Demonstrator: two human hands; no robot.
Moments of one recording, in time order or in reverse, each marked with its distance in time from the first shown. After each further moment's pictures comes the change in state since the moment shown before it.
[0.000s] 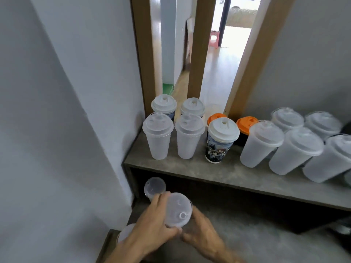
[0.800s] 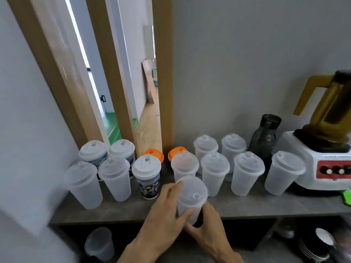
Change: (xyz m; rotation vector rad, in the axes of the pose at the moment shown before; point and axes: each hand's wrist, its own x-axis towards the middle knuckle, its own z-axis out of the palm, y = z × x) left_hand 0.073 0.229 0.026 -0.009 0.116 0.382; right_hand -0.040 0.030 -0.192 -0.006 0.612 -0.020
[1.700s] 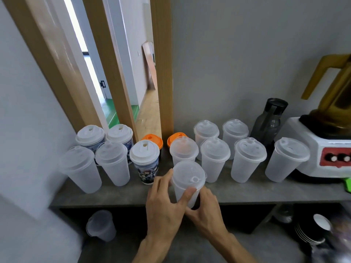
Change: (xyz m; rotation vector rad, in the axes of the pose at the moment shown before) left_hand -0.006 -0.002 0.044 -0.121 0.470 -0.143; right_hand 0.006 0.007 0.007 -0.013 0.021 -0.023
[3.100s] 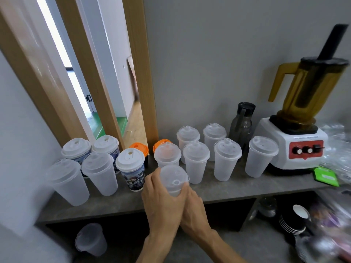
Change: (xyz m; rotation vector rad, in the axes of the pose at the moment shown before) left_hand 0.001 0.033 0.026 0.143 0.150 -0.014; right_hand -0.001 -0.013 -0.001 -0.076 -0.030 0.028
